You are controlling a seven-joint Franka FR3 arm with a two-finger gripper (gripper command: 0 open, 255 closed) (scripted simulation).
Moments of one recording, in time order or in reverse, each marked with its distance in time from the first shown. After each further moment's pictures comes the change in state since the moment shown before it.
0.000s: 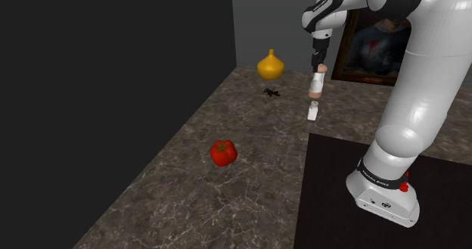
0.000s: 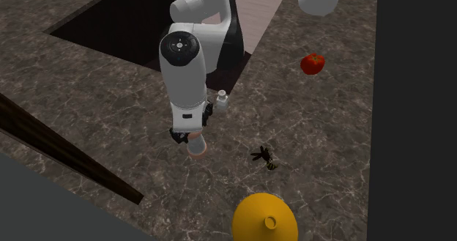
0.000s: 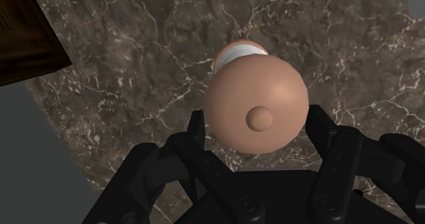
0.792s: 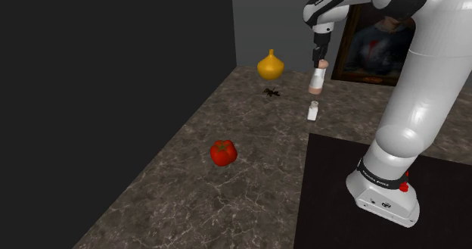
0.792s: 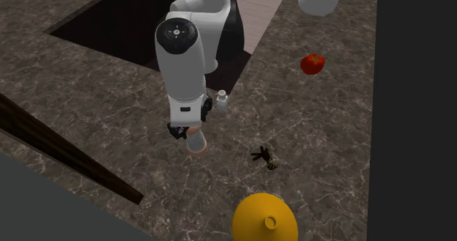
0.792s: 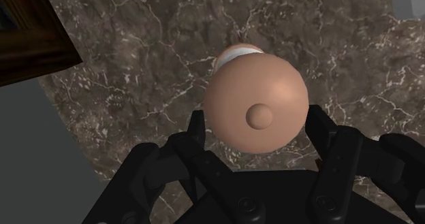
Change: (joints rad) arm 0.005 -0.030 -0.003 0.035 -0.019 -0.060 0.011
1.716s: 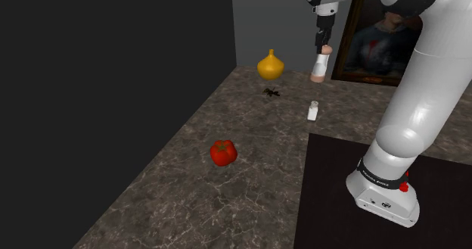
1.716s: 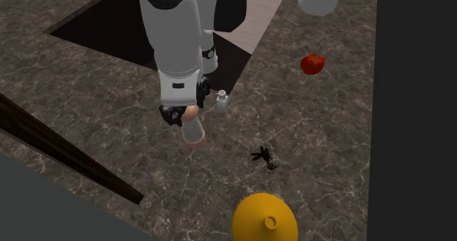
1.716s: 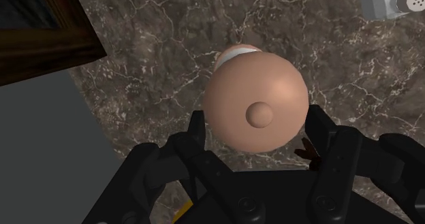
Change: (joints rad) arm 0.006 -0.047 -0.003 0.144 -0.029 -0.182 0.013
